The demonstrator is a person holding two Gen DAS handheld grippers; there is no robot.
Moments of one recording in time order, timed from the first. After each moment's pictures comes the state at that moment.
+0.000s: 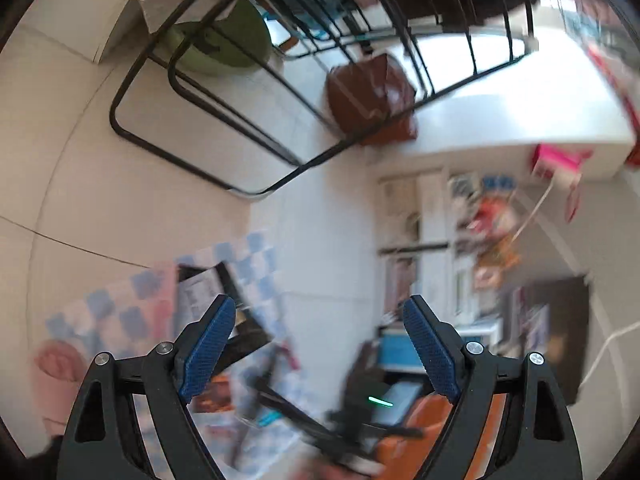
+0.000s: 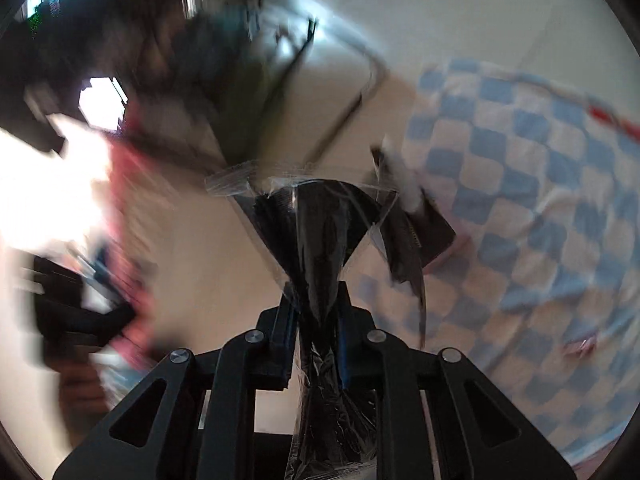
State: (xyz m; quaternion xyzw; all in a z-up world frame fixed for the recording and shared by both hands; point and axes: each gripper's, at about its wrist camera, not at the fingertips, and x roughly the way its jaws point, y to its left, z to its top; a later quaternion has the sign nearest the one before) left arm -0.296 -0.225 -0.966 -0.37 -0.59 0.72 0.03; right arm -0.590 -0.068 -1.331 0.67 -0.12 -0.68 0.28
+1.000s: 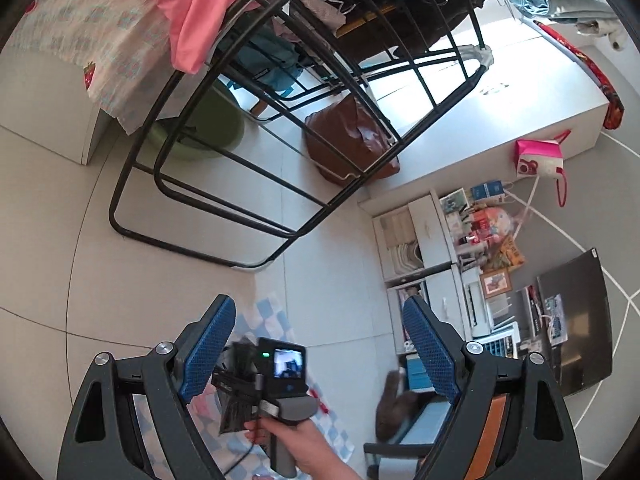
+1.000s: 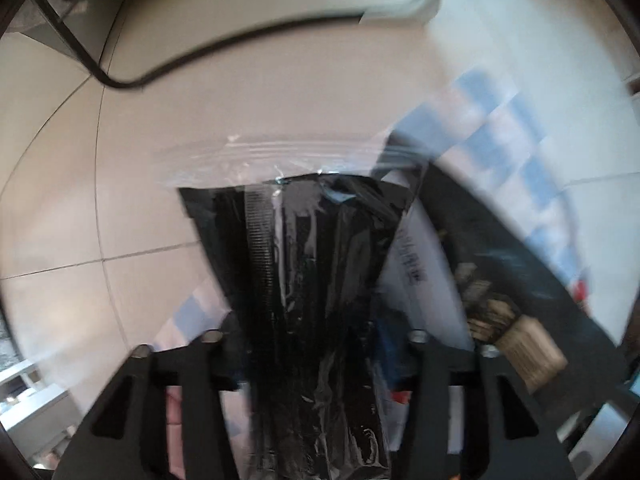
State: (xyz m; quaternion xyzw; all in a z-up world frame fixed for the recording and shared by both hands) left arm -0.235 -0.230 -0.884 -0.33 -0.48 0.81 0.04; right arm -0.644 -0.164 -1.454 0.68 0.18 -0.68 0.21
